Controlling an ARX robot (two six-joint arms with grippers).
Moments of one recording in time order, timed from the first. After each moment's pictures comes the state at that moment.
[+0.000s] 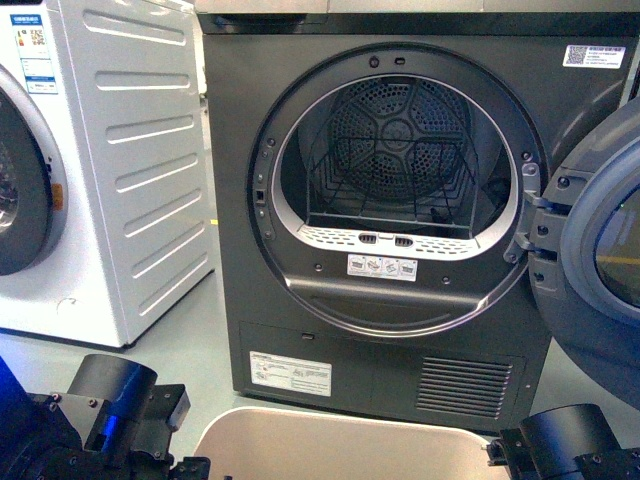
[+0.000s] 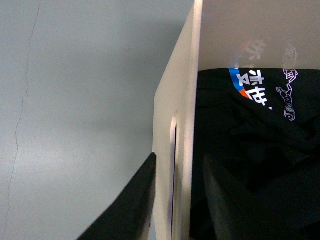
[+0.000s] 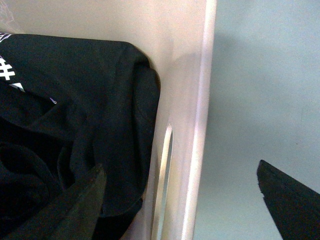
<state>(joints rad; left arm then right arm) -0.13 2.46 1.14 0.40 0.07 -0.08 0.16 2.45 1.01 0.41 0.12 0.08</state>
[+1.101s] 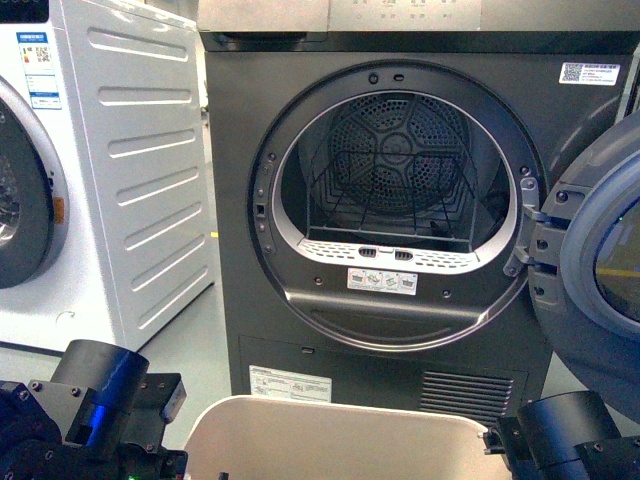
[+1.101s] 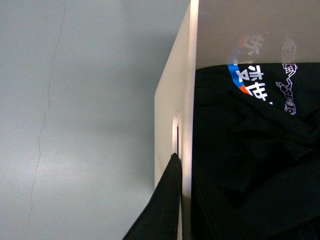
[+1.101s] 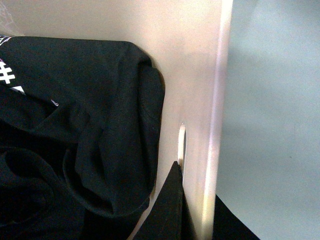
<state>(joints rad) -0.13 2.33 1.07 0.40 0.04 -0.06 0.17 2.37 1.00 0.40 0.14 0.08</state>
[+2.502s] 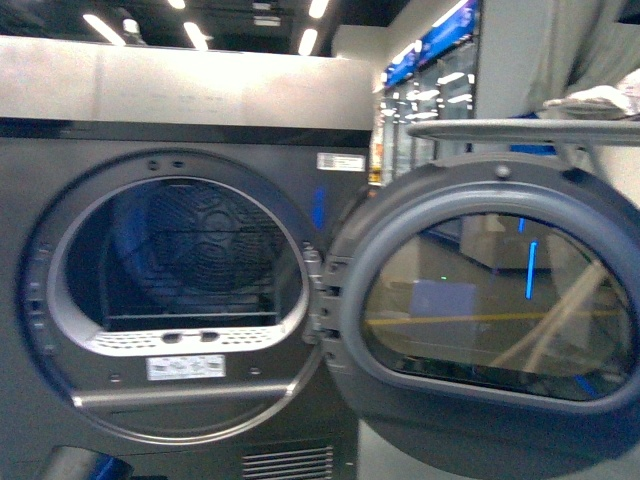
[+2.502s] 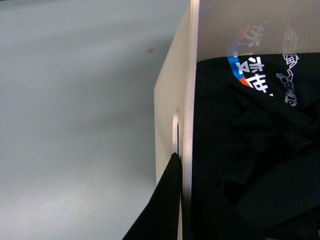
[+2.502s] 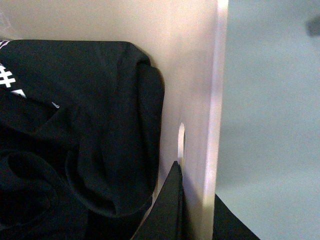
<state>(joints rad) -0.13 2.32 1.04 0.43 0.05 -0.06 0.17 2.36 0.98 0.43 0.15 0.08</state>
